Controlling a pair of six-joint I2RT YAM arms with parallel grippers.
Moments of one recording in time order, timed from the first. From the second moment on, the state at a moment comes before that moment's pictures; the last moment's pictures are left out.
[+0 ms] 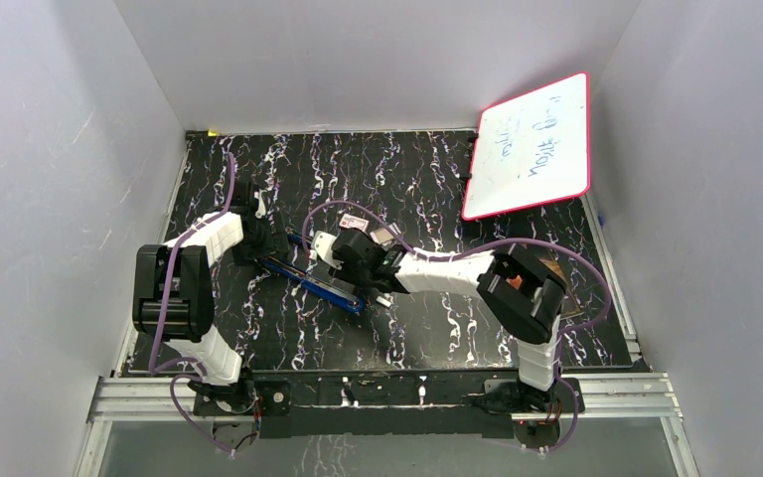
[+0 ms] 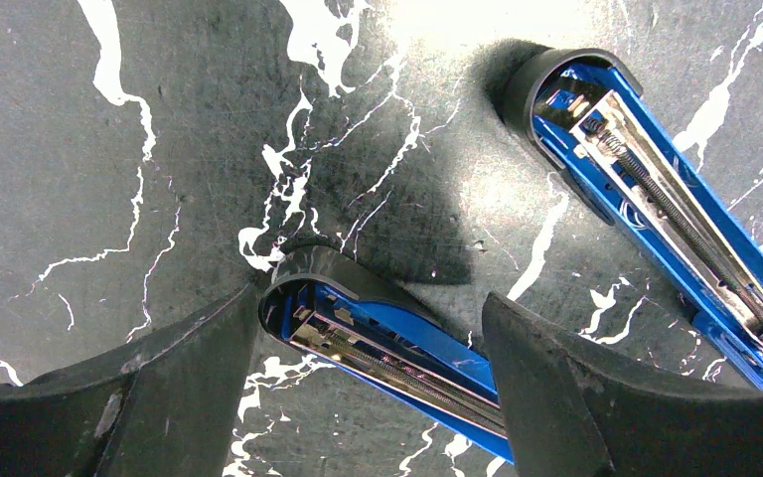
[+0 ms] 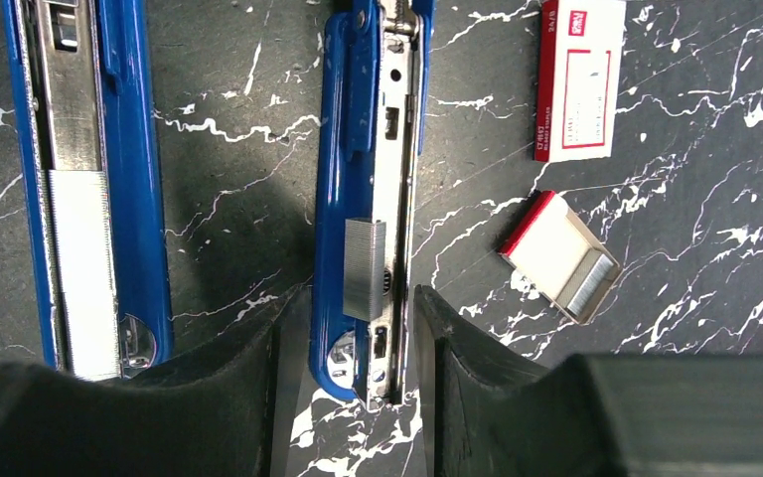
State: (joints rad) left arm -0.04 1.66 1.00 -0.53 -0.02 -0.27; right arm 1.07 1.88 1.23 -0.19 0.25 -0.35
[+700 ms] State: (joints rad) left arm -0.04 1.66 1.00 -0.53 -0.02 -0.27; right arm 1.07 1.91 1.23 -0.17 0.28 -0.34
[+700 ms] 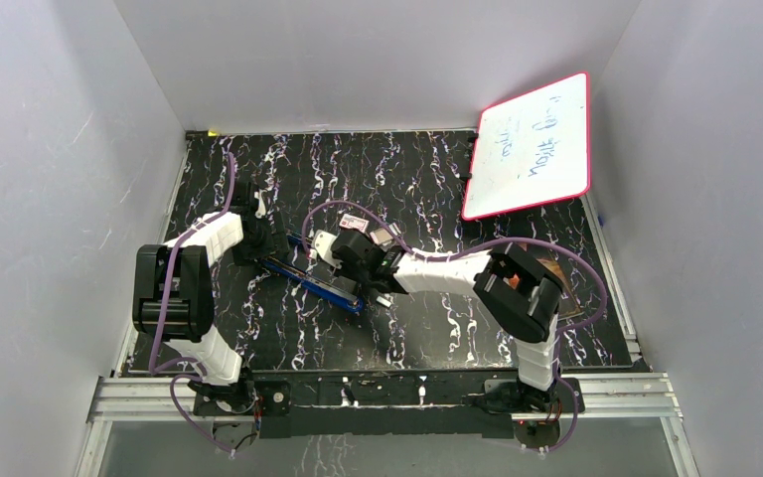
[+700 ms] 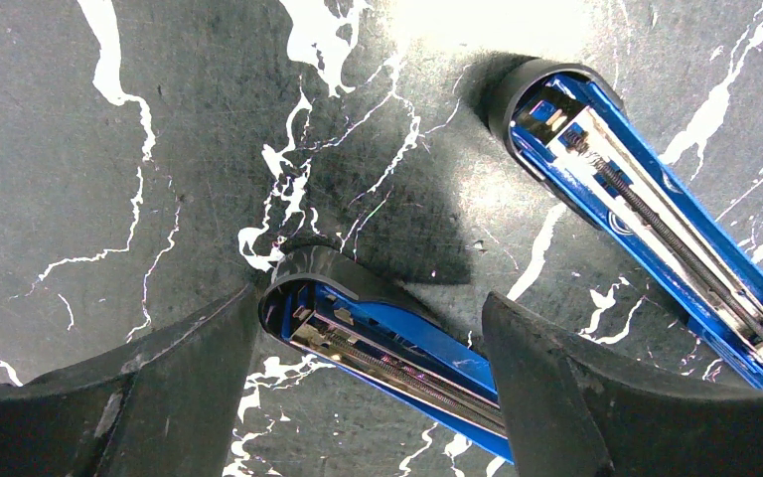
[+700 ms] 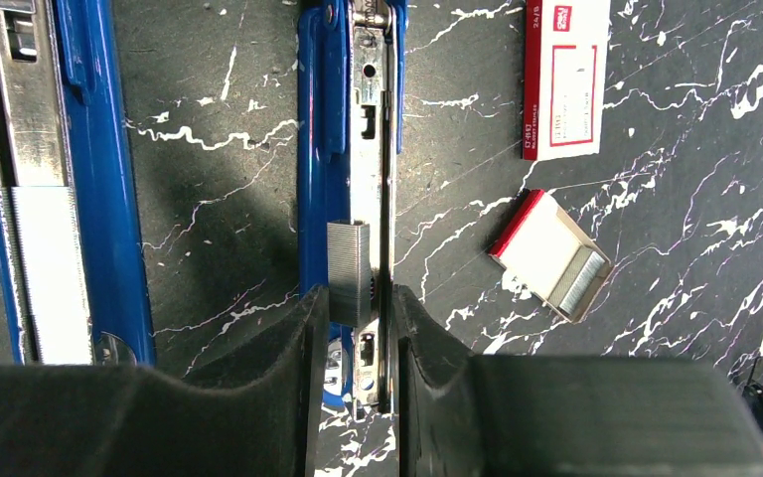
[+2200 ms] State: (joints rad) left arm -0.04 1.66 1.00 -0.53 -0.02 -0.27; right arm 1.08 1.86 1.17 -0.14 0.15 -0.35
